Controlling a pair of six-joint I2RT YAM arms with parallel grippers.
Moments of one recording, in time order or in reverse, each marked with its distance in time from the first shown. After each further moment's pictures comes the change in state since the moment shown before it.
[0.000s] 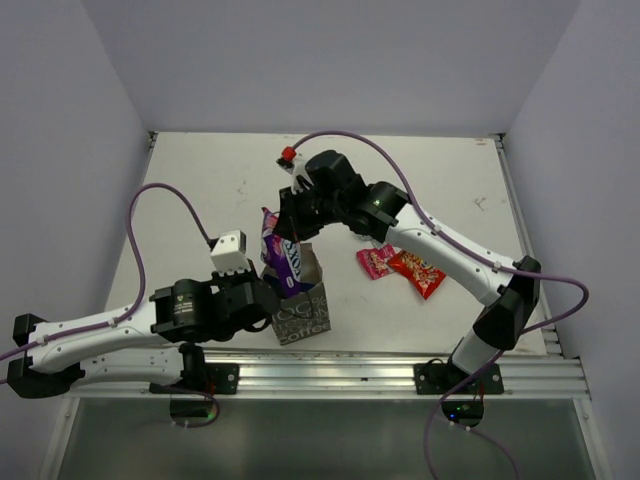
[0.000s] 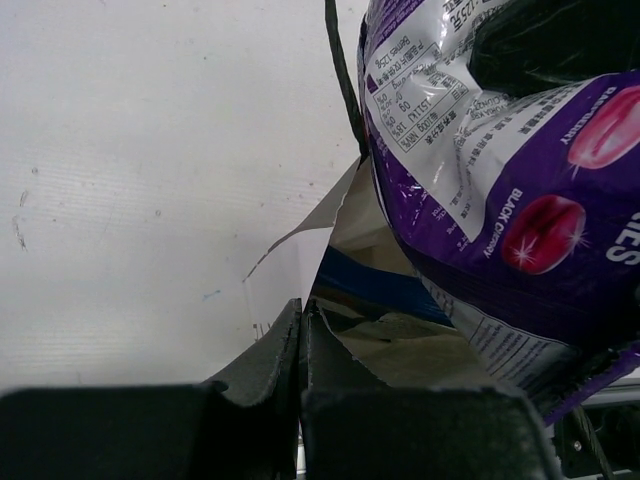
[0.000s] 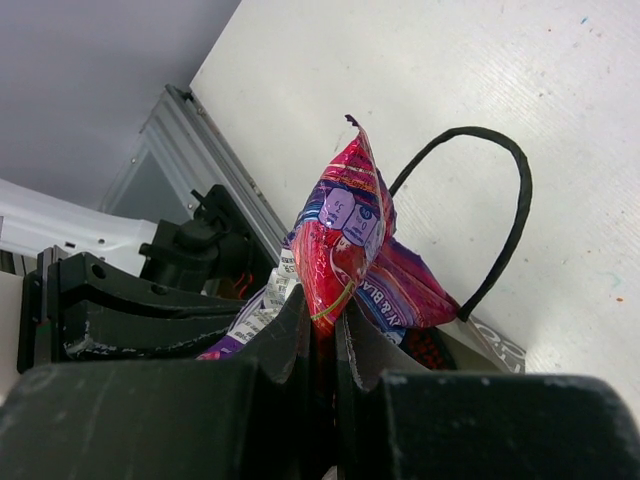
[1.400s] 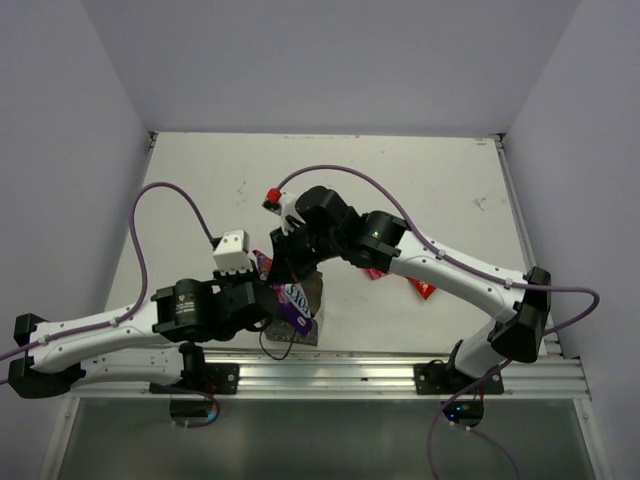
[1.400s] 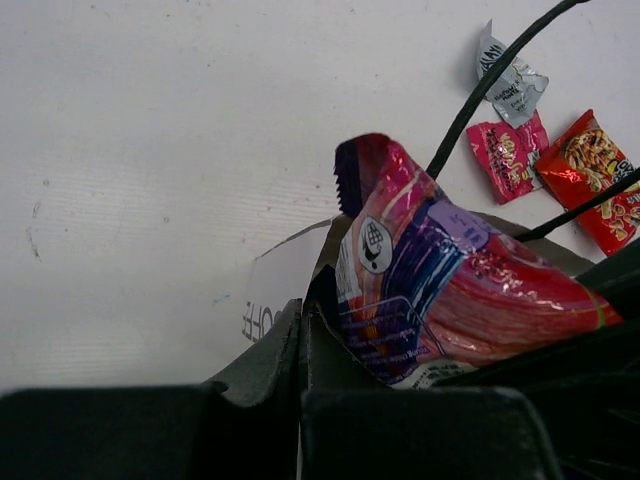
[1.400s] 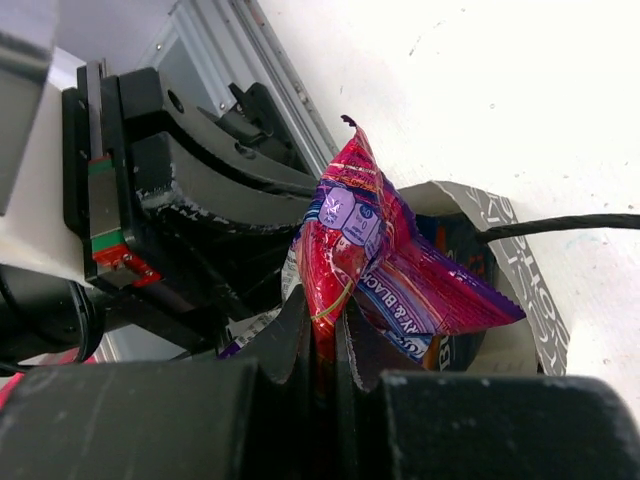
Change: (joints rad) left arm 0.003 0.008 0.000 0.009 -0.002 0.047; right arm 0.163 -0.101 -0.142 0.000 -0.023 -0.014
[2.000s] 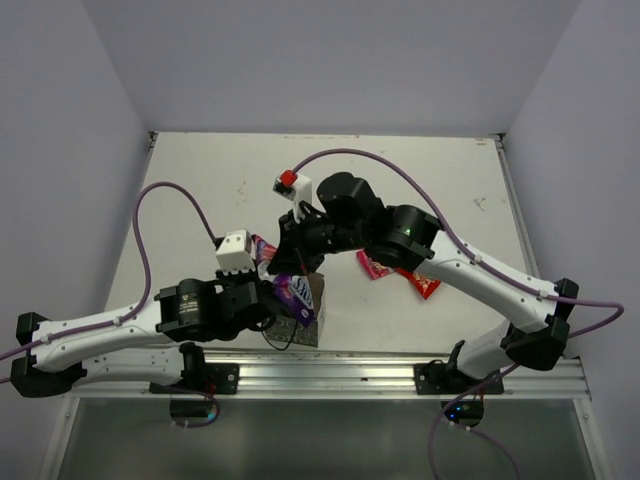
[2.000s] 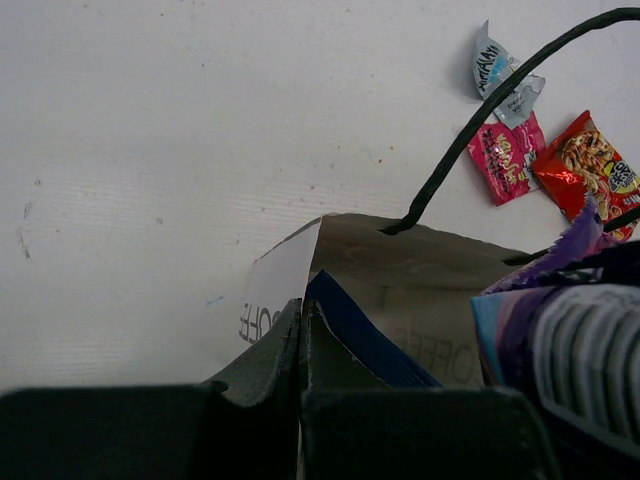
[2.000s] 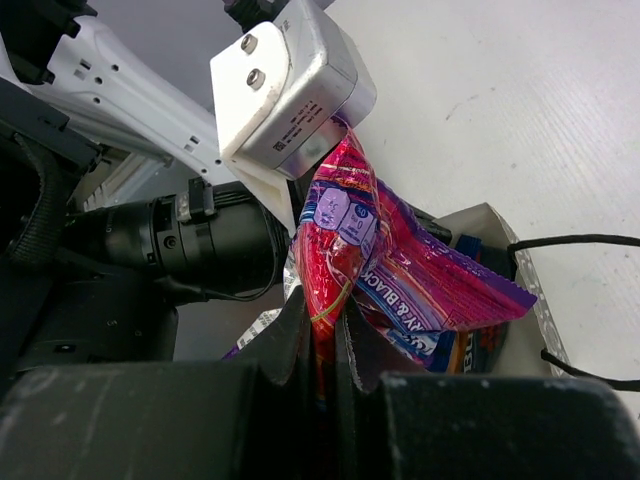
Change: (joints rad) left arm -0.001 0.013 -0.001 0.019 -0.001 -0.003; right arm 0.010 -0.084 0.104 -0.032 -0.008 -0.010
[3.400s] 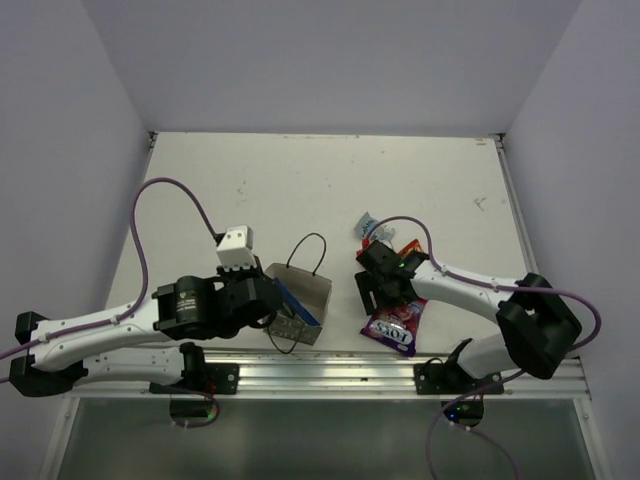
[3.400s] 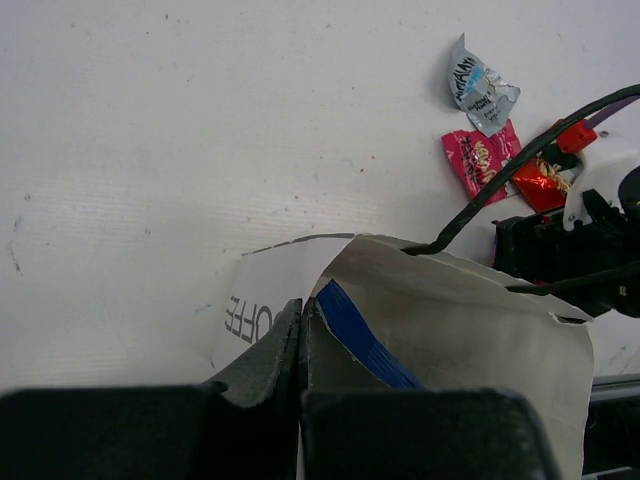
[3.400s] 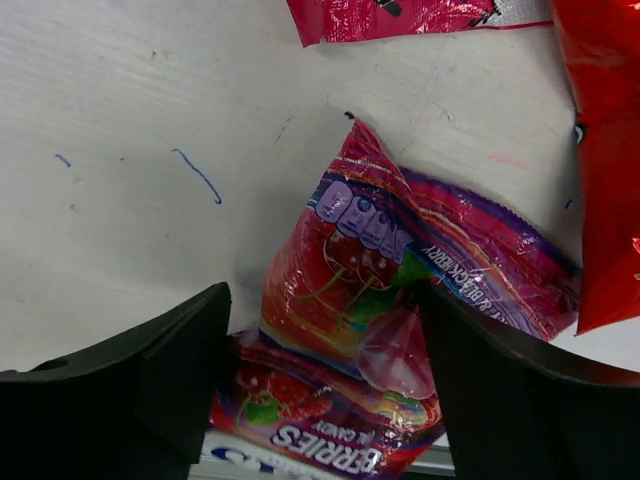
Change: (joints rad) left arm 0.000 0.013 0.045 0.009 -0.005 0.031; right arm -0.286 -0.086 -0.896 0.006 0.500 0.014
